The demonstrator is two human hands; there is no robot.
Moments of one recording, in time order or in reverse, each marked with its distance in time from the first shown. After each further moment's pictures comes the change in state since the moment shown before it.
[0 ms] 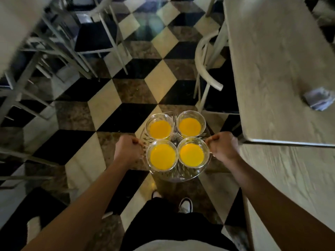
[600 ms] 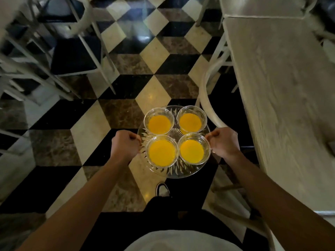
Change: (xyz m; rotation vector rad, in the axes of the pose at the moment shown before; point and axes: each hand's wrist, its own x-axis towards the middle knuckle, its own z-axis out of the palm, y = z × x) left_hand 0.263 0.157 -0.032 0.011 -0.009 0.100; right_hand 0.234 -0.168 0.003 0.010 0.052 0.051
